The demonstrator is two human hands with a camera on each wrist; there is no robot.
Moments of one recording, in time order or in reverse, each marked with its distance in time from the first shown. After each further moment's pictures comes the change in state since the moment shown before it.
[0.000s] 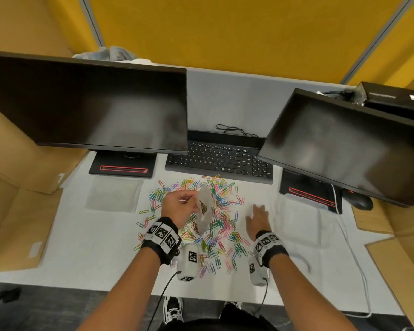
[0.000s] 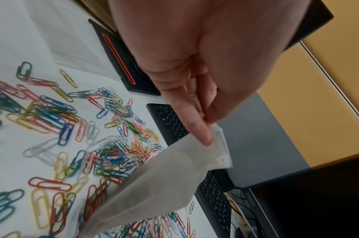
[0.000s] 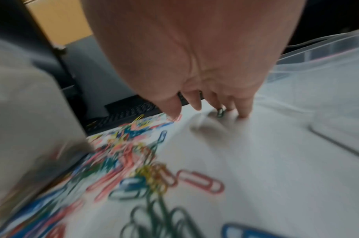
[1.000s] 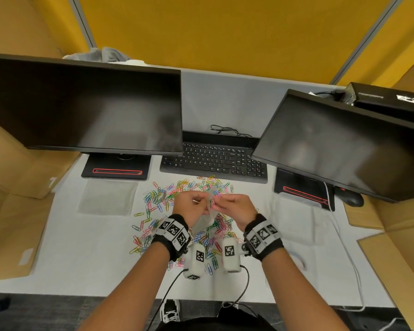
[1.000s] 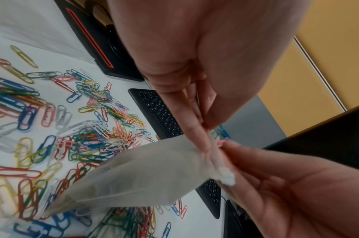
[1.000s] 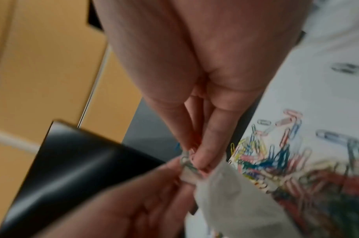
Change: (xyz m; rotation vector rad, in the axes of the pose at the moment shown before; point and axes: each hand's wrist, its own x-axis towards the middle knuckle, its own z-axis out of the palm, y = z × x) left_hand 0.003 0.007 0.029 0.110 -0.156 0.051; right_hand -0.049 -0.087 -0.044 1.025 -0.216 -0.209
